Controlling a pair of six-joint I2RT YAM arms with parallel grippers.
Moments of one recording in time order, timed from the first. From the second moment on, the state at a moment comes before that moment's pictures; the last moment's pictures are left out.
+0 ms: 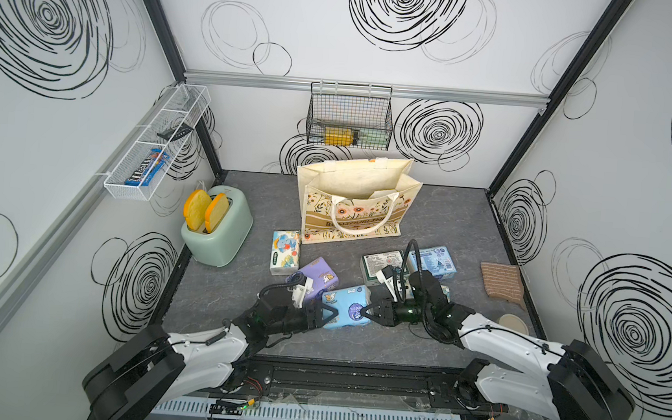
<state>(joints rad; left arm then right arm) -0.63 1.02 0.08 0.50 0.50 -1.09 0.73 1.14 0.41 0.12 -0.63 0.64</state>
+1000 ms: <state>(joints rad) -0.43 0.47 0.72 -0.53 0.34 -0.50 0.31 1.65 1.63 -0.28 -0.74 0.37</state>
